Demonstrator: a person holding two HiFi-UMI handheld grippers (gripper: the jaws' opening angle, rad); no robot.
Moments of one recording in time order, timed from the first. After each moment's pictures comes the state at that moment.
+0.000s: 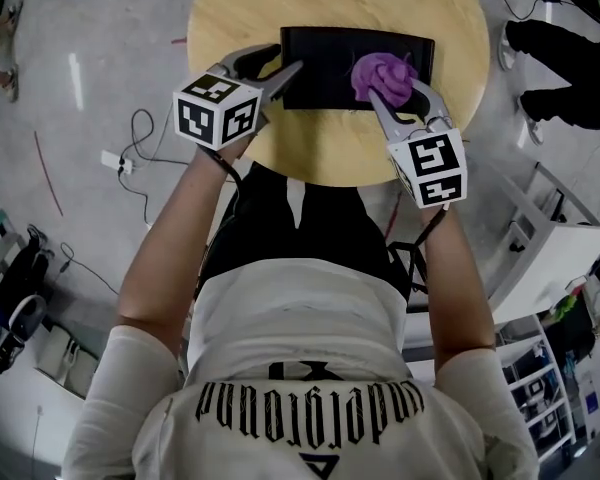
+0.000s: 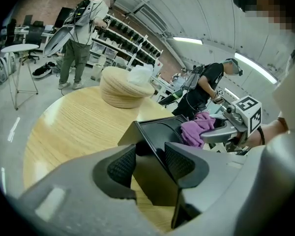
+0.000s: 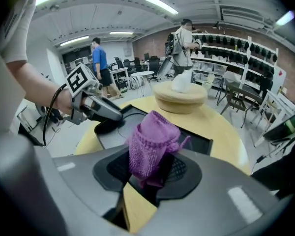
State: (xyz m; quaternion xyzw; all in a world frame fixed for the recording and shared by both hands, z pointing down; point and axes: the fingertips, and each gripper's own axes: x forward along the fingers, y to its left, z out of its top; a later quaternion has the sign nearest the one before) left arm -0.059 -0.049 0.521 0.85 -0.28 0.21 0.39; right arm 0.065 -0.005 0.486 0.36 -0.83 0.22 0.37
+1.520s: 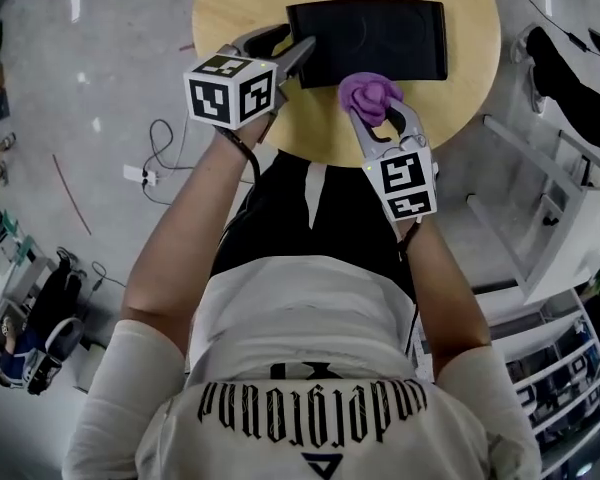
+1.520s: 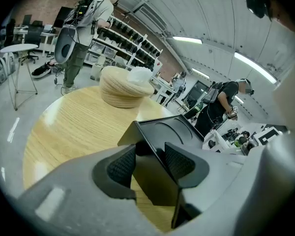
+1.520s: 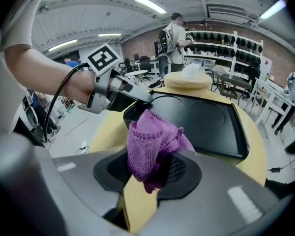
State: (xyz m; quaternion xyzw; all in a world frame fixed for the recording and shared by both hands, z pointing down) left arm -0.065 -0.046 0.523 0.85 -0.28 0.21 0.38; right arm -0.001 0.085 0.514 0.41 -0.80 0.25 0.35
